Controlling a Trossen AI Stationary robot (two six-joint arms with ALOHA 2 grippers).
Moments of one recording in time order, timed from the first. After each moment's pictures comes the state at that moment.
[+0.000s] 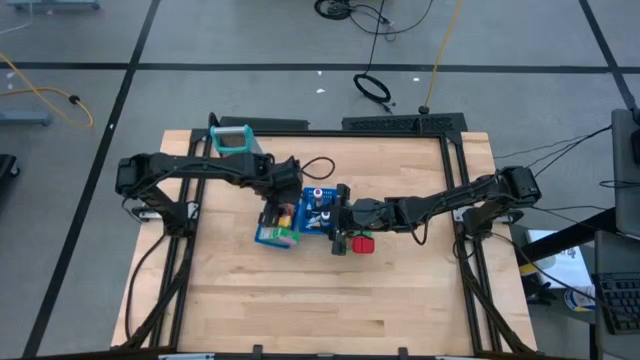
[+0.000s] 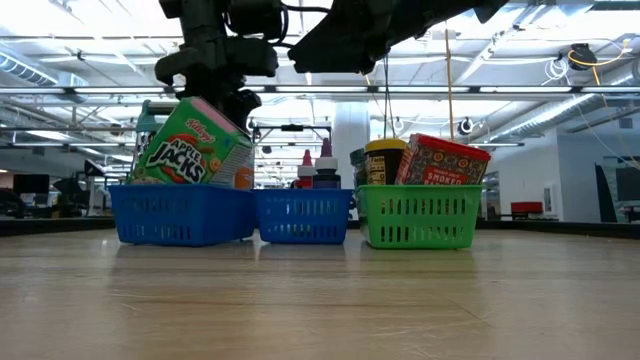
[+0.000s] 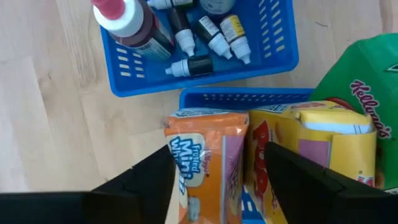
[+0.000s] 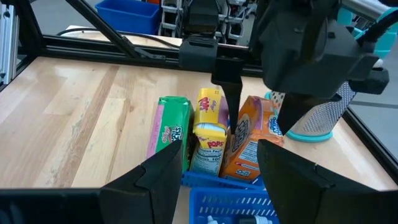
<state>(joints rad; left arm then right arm) 0.17 1.58 1.24 -0.91 0.04 0.38 0.15 1.61 1.03 0.22 0.24 -0.05</state>
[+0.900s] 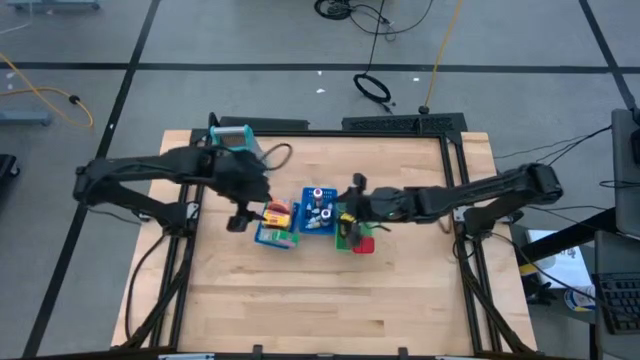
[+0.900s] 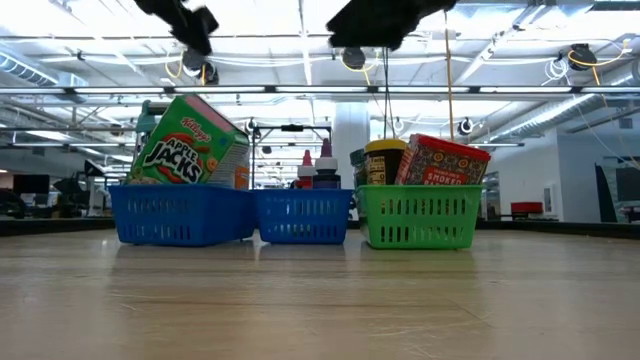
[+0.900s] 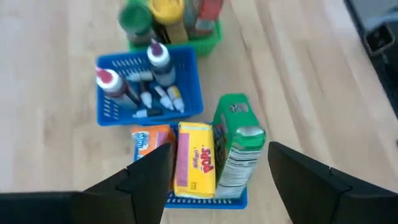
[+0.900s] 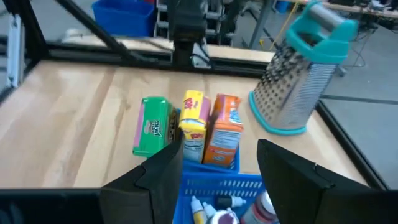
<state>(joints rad) 0.09 1.21 1.24 -0.98 0.20 0.22 0.13 1.42 1.02 0.03 0.24 -0.05</state>
